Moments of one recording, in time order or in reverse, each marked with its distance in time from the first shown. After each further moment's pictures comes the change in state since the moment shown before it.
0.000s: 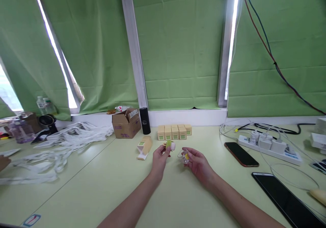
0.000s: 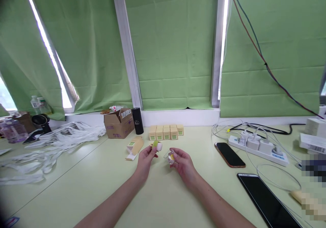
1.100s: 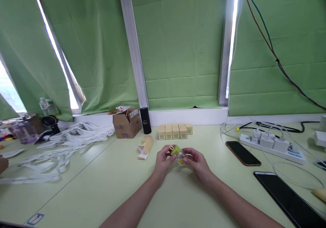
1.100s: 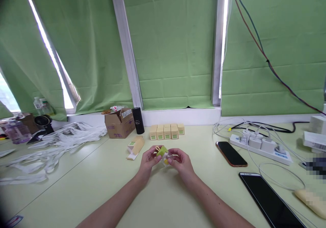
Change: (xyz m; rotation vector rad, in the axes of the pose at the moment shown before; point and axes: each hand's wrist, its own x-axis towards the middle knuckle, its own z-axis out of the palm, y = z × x) left_hand -0.008 -0.003 -0.002 -0.023 -0.236 0.047; right_hand -0.004 0.003 0.009 -0.299 0.010 -0.157
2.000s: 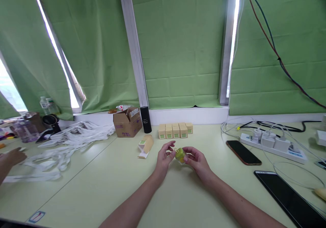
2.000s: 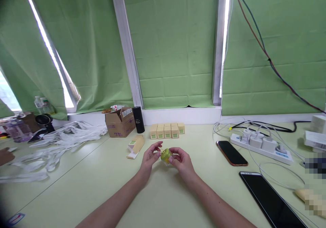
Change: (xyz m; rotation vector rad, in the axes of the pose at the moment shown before) left_hand -0.001 0.002 0.000 0.081 0.060 0.010; right_hand -0.001 0.001 -0.001 -0.036 -0.004 -0.012
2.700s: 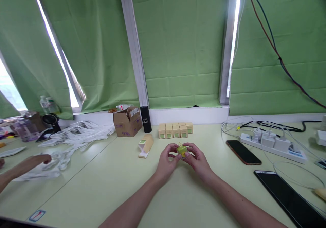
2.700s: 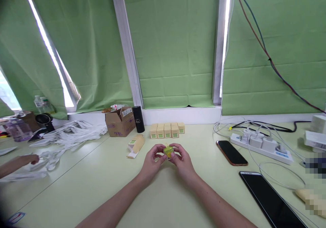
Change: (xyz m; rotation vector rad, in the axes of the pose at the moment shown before) left_hand -0.003 0.004 0.014 0.171 -0.055 0.027; right_hand 0.001 -0.005 0.004 0.021 0.005 0.011
